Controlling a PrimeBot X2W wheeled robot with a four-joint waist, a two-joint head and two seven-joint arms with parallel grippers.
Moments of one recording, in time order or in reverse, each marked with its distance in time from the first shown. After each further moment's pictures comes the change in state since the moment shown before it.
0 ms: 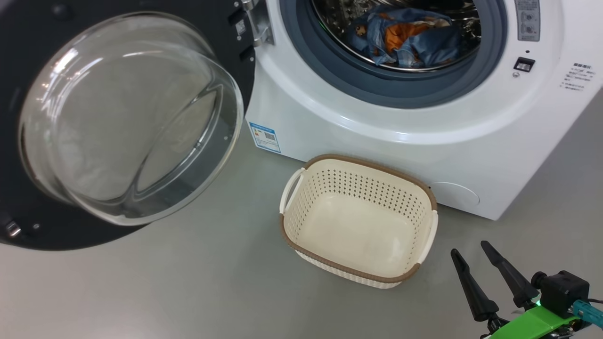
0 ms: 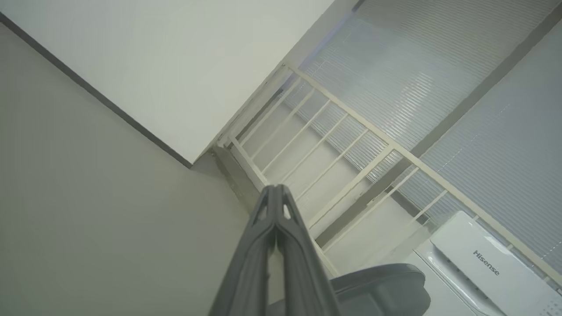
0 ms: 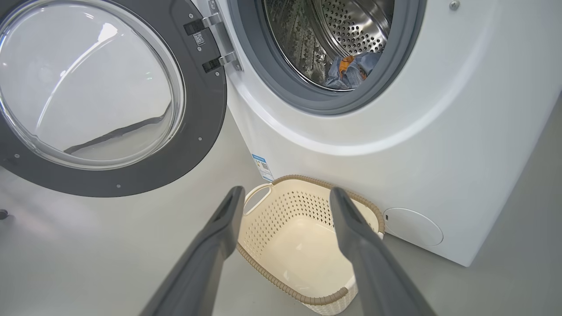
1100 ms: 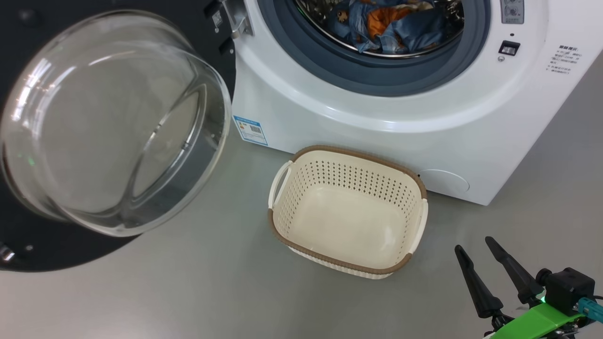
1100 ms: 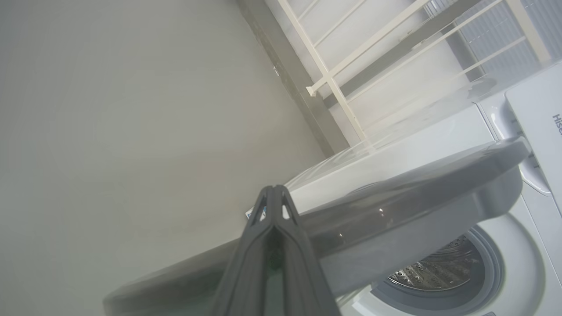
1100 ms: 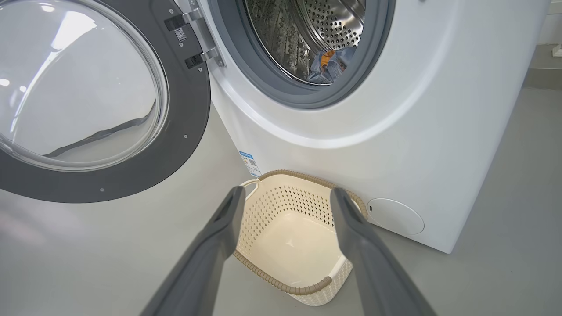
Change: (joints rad) left arm -0.048 0.118 -0.216 0.163 -0.158 0.005 0.547; right arm -0.004 -0.017 -0.006 -0.014 -0.002 0.000 0.000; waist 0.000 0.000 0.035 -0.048
